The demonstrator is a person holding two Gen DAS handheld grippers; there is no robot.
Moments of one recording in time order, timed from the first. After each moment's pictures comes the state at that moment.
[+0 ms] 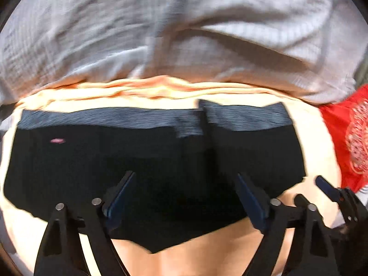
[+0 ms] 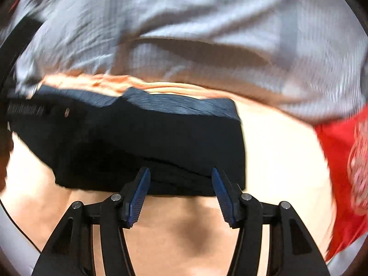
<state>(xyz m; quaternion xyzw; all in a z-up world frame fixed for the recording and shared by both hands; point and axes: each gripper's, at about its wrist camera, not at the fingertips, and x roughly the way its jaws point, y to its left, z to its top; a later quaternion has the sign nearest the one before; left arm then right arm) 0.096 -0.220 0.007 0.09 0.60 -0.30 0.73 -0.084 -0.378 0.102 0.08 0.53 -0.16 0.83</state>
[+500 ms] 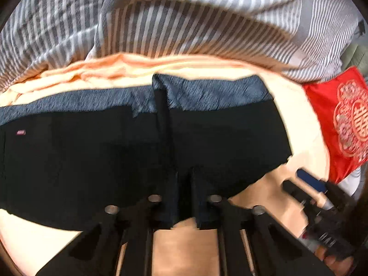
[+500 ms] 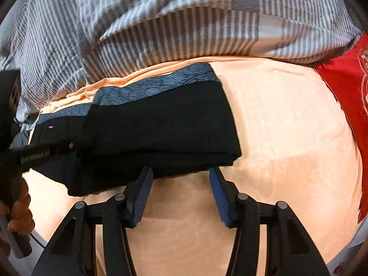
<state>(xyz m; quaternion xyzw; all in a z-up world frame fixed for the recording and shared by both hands) 0.066 -0.244 -0.013 0.10 0.64 -0.33 0.68 -0.107 -0.414 0.078 0.22 0.55 -0.17 0.79</state>
